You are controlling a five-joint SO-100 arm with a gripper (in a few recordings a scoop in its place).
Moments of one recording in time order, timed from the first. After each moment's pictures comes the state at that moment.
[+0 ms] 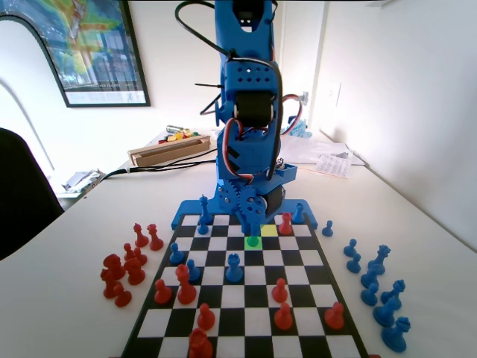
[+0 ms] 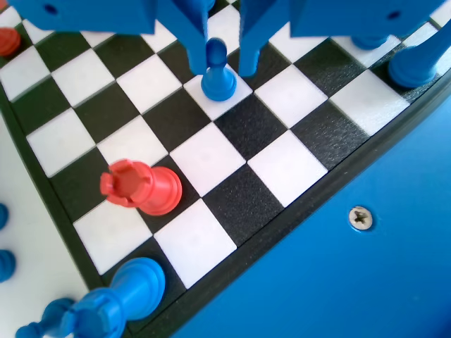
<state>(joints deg) -1.1 92.5 142.4 31.4 -50.6</state>
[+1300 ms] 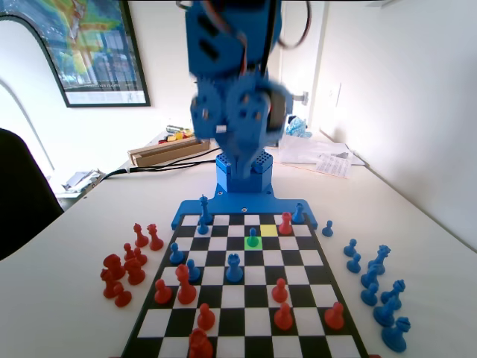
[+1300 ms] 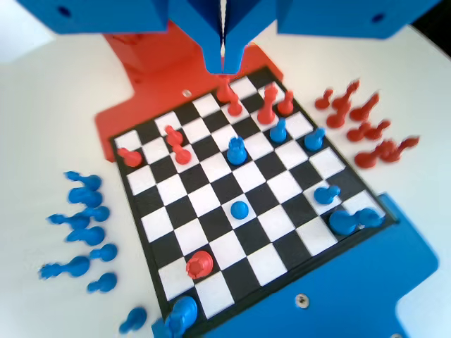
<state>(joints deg) 2.5 109.8 111.1 72.0 -66.2</state>
